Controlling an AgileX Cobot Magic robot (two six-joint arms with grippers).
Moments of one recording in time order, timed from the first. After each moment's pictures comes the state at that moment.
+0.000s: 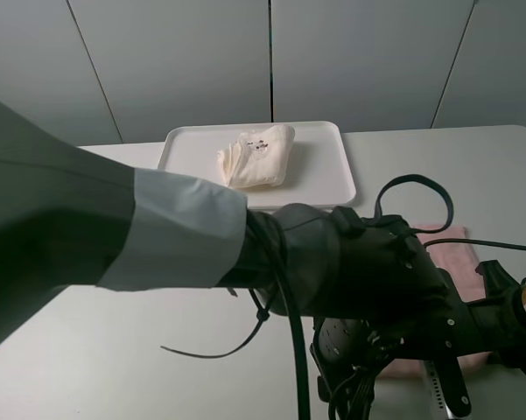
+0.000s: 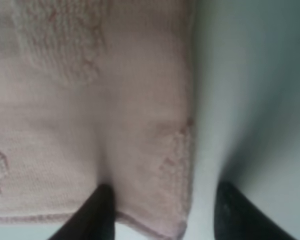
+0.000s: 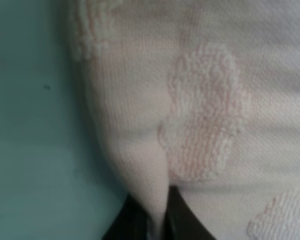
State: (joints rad) left arm -1.25 2.29 -1.57 0.16 0.93 0.24; right arm 0.33 1.54 -0.26 -0.43 0.37 -0.90
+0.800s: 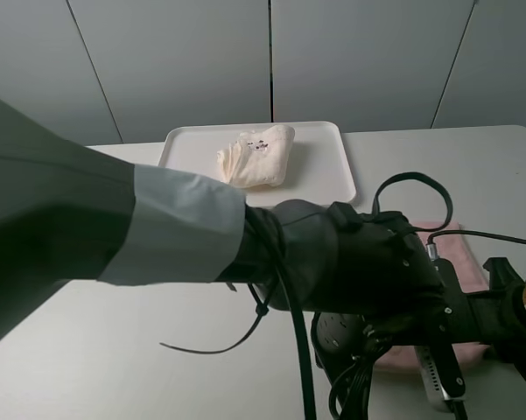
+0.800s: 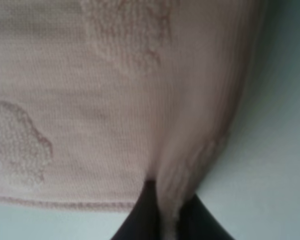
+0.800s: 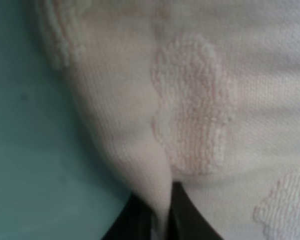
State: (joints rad) left arm -1.25 2.29 -1.58 0.21 0.92 0.16; right arm 0.33 1.52 -0.26 -0.43 0.33 -0.75
